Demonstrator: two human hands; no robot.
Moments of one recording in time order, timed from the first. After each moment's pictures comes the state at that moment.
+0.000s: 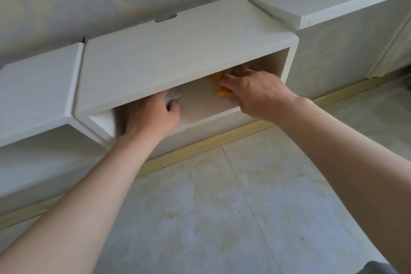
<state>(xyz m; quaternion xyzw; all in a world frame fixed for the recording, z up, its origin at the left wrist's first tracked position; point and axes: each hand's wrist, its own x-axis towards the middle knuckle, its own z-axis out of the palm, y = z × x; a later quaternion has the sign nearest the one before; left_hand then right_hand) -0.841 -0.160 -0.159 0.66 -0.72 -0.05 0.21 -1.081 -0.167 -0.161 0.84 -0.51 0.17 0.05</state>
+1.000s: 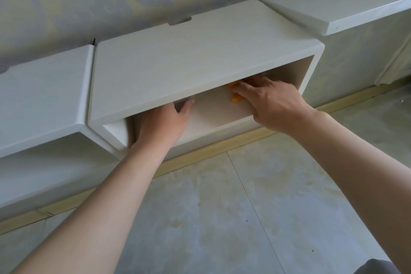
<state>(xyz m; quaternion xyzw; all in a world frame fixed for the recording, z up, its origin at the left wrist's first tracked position) -0.829 -0.180 -0.178 0.66 -0.70 -0.07 0.29 -1.077 -0.175 -0.176 0.82 -0.55 0.16 0.07</state>
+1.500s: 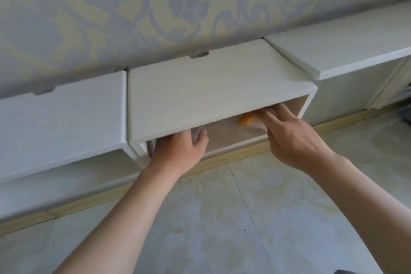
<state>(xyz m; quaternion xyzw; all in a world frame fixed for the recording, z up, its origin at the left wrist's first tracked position) -0.826 -0.131 -0.134 0.64 -0.73 -0.08 0.22 -1.084 -0.125 -0.146 0.82 -0.54 0.22 0.01</state>
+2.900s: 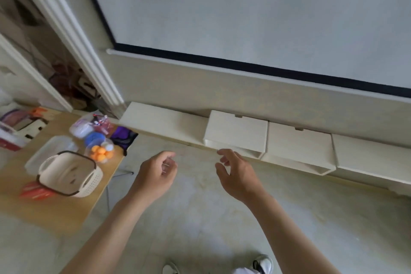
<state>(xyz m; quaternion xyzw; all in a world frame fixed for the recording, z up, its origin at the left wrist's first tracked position) -0.515 0.334 0.384 0.81 -0.44 -0.23 0.33 -0.722 0.220 0.370 0.81 -0.43 0.18 -0.34</state>
